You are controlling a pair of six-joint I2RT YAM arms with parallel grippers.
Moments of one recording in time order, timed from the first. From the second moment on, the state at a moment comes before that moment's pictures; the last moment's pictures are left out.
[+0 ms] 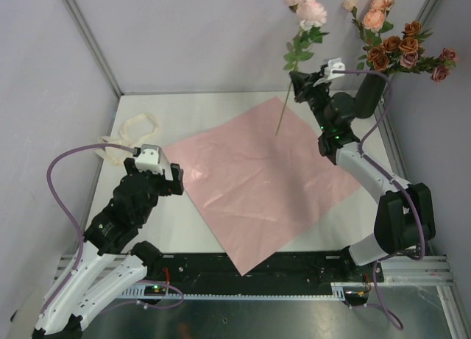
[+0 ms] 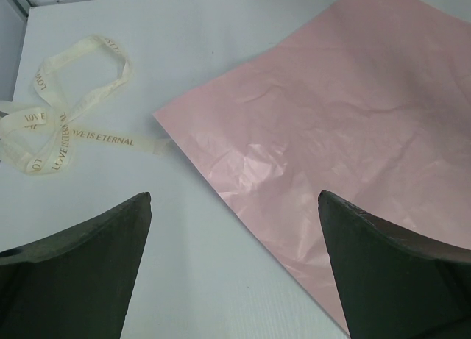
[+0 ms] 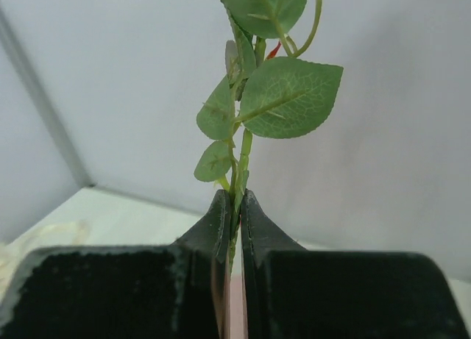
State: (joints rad) left arm -0.60 0.52 0.74 -0.53 -0.44 -0.13; right arm 0.35 1.51 1.14 0.66 -0.07 0.20
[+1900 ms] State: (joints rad) left arm -0.59 0.62 0.74 -0.53 -0.52 -0.11; right arm -0.26 2.16 1.71 1.04 -0.26 -0.11
